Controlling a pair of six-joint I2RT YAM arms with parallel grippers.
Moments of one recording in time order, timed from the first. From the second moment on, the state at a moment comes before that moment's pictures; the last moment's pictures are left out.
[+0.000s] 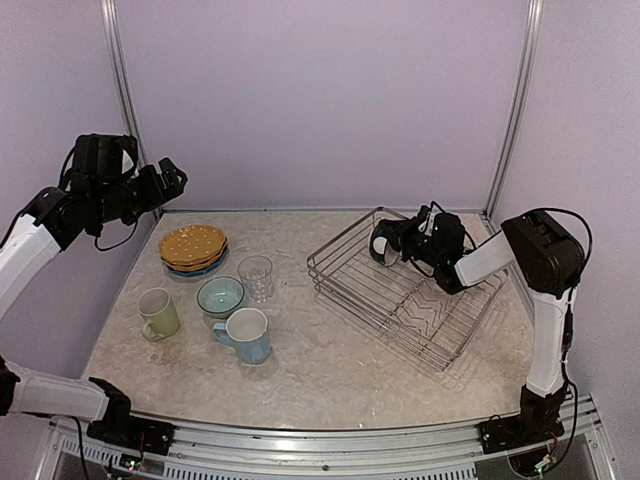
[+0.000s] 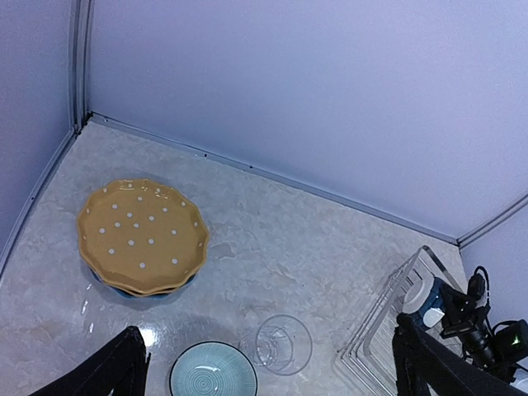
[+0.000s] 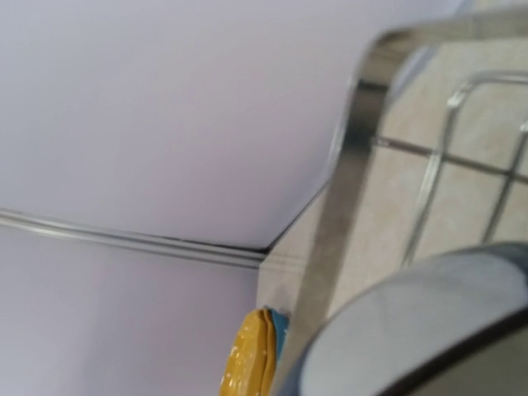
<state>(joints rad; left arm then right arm) -0.38 1.12 1.29 -0.58 -0.22 -0.56 0.39 2.08 1.02 1.02 -0.30 1.30</state>
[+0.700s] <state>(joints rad) -0.39 1.11 1.29 -0.63 -0.26 -0.56 0.44 1.93 1.40 0.27 -0.34 0.79</state>
